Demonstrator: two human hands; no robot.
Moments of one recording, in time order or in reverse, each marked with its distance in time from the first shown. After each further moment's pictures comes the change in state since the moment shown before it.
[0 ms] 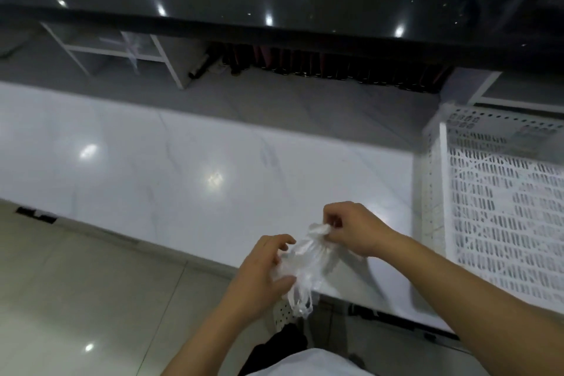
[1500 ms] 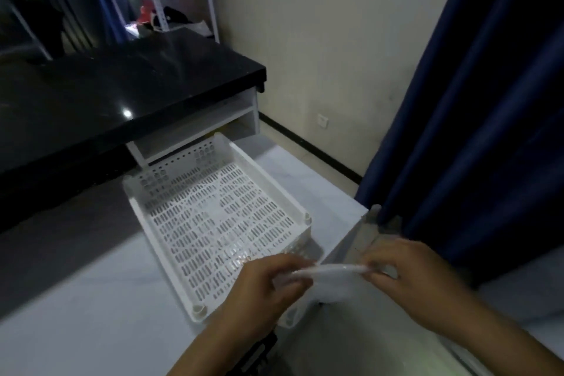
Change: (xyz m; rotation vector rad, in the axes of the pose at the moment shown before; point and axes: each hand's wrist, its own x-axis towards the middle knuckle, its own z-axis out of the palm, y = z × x) left_hand 0.034 0.271 0.186 -0.131 -0.803 0.720; right_hand -0.401 0.097 -0.040 0.058 0.806 0.772
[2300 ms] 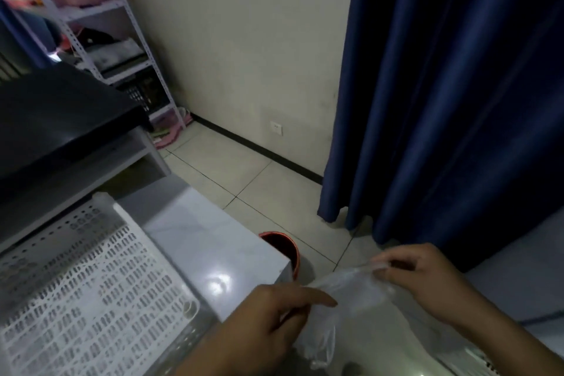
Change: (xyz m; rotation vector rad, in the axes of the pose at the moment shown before) left_hand 0.161 0.065 0.126 0.223 -0.463 0.089; right_hand 0.043 0.211 -0.065 0.781 0.092 0.300
